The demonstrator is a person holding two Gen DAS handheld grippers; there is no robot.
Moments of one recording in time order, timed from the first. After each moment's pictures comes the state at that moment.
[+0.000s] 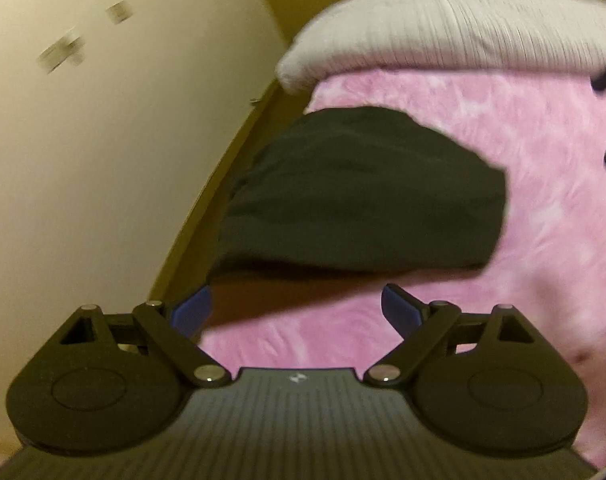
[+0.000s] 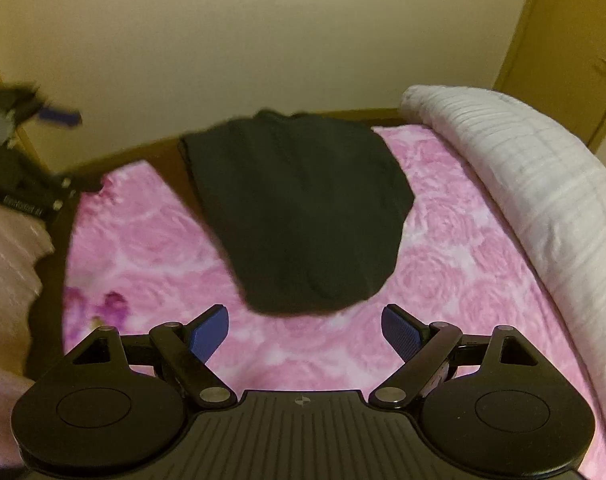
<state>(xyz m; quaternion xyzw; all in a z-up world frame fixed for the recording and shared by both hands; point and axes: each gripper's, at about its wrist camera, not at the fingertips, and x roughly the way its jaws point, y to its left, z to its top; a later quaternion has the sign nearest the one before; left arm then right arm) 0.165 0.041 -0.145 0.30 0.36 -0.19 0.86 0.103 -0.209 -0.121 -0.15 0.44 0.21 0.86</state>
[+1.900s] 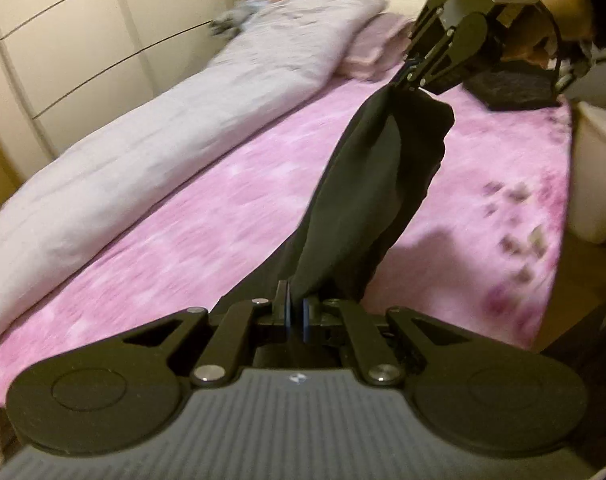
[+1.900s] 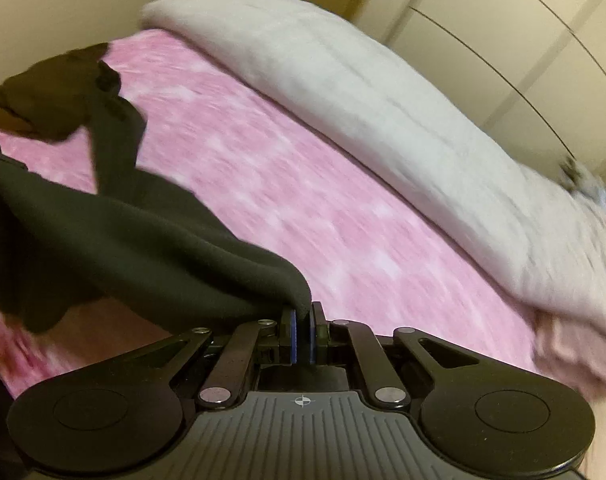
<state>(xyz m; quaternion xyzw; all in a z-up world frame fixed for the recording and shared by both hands) -0.115 -0.254 -0.050 0.34 0.19 -0.68 0.62 -0.236 -0.493 -0.045 -0.10 0.49 -0.16 0.85</state>
